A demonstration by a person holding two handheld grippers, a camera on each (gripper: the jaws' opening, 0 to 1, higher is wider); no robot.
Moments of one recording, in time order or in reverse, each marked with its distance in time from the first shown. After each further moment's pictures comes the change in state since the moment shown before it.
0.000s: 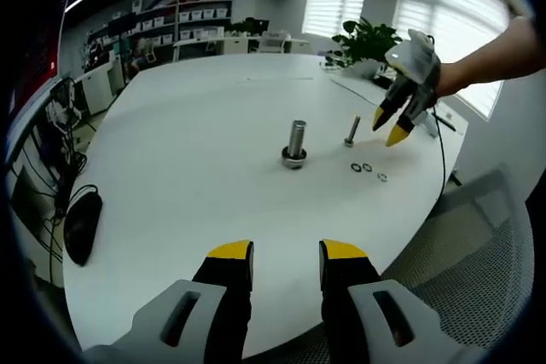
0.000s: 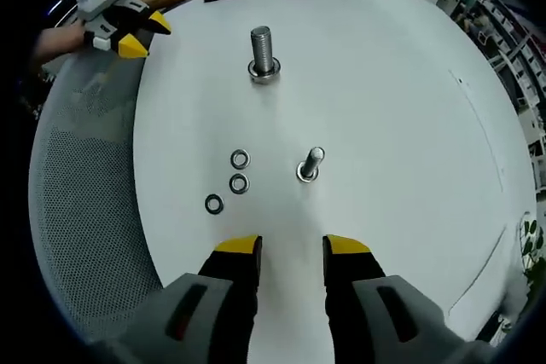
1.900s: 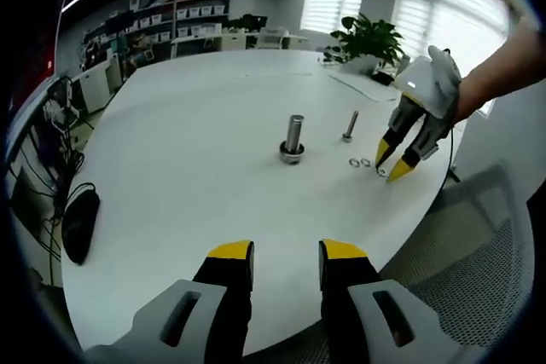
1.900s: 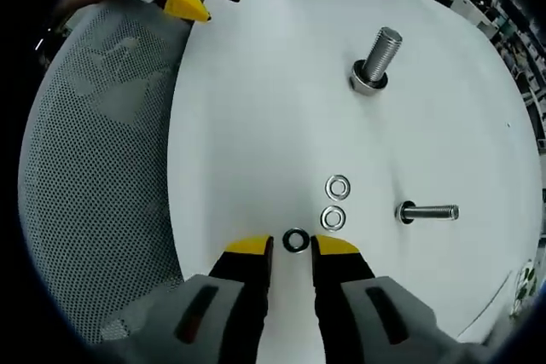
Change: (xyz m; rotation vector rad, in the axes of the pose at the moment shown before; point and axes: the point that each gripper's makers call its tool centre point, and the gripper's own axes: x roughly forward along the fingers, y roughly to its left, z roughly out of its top) left arm 0.002 -0.002 -0.004 0.006 0.024 -0.010; right arm 0.034 0.077 0.018 -0.185 0.058 0.068
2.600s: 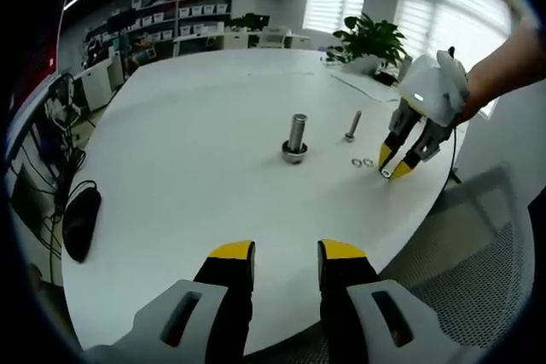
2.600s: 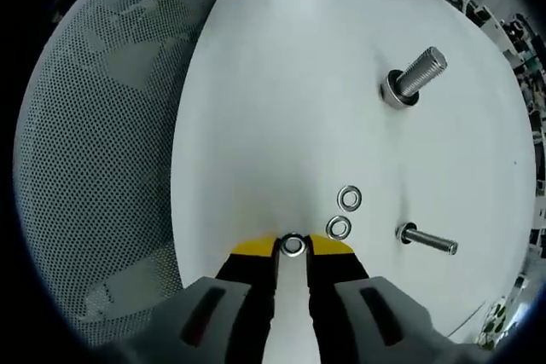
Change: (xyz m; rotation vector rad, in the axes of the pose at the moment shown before) left arm 0.001 0.002 -0.002 -0.010 0.006 0.009; right arm 0.002 0.002 0.000 -0.151 0.083 0.011
